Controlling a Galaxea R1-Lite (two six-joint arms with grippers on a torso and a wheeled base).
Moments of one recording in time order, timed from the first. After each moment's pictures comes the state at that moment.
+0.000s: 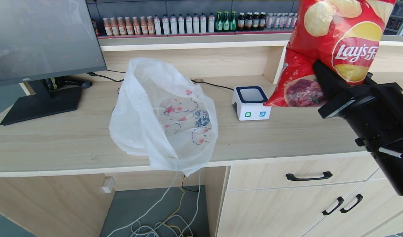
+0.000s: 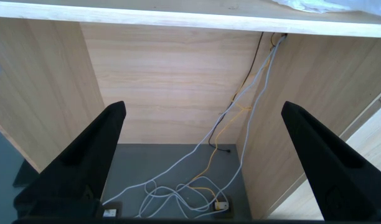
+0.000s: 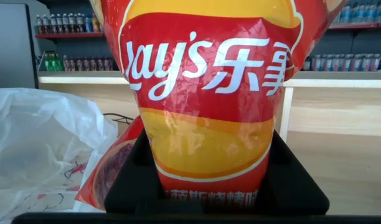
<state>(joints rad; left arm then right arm) 0.00 0.00 0.00 0.00 0.00 0.00 0.56 1.53 -0.52 -1.57 -0.26 -0.19</state>
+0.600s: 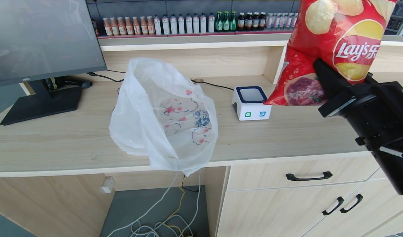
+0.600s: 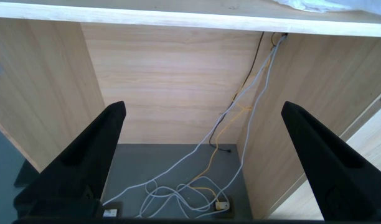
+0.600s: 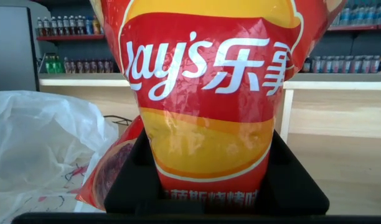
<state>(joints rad) 0.00 0.00 0.00 0.00 0.00 0.00 0.57 1.53 -0.53 -1.57 -0.26 -0.19</state>
